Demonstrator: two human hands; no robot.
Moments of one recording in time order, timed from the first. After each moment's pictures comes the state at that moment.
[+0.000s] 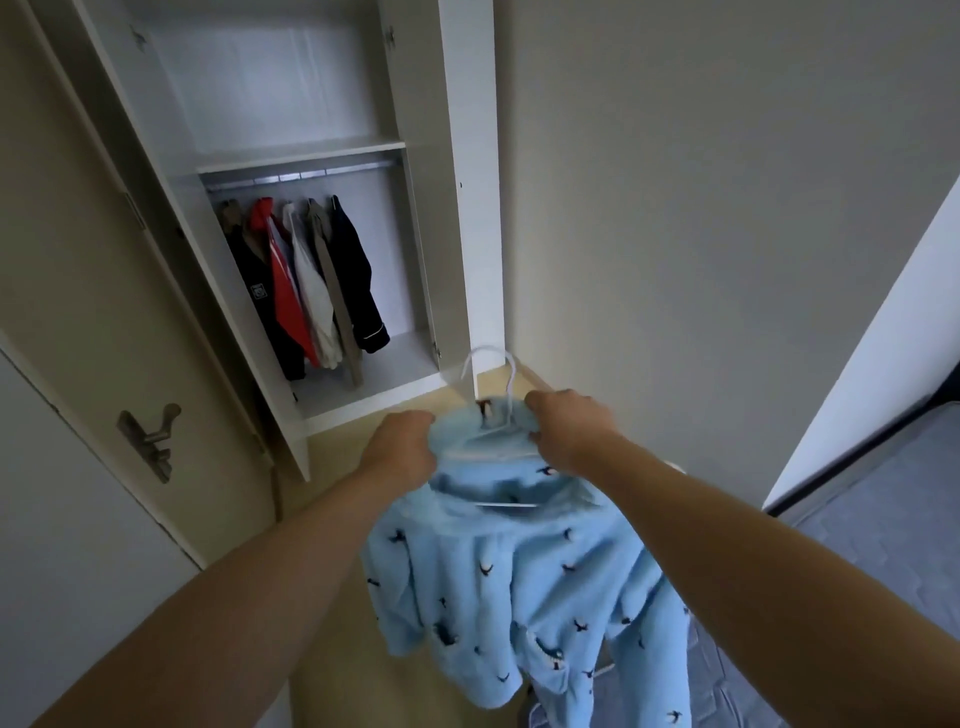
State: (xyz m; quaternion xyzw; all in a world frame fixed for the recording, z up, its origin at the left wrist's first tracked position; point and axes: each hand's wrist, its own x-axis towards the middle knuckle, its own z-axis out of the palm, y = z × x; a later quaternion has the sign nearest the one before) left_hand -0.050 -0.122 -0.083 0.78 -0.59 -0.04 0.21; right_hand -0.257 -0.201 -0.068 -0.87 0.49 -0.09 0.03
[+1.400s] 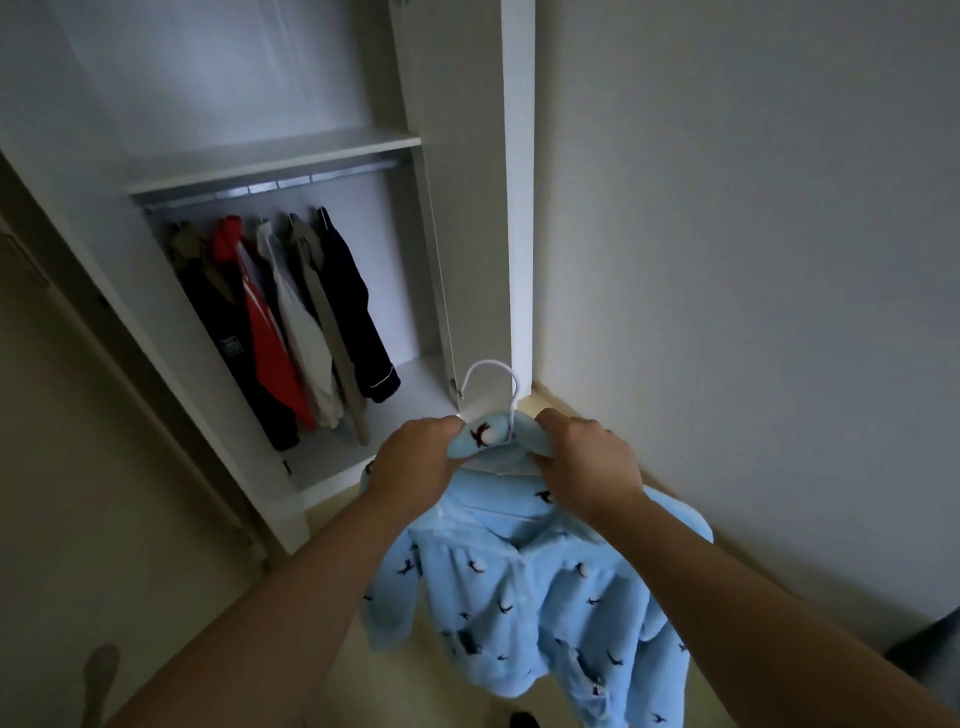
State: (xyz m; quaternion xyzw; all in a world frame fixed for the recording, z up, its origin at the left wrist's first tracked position) left_hand 0.288 -0.457 -0.097 0.67 -0.70 -0.07 0.23; right_hand 0.076 -0.494 -0.096 -0.83 0.53 -0.19 0.04
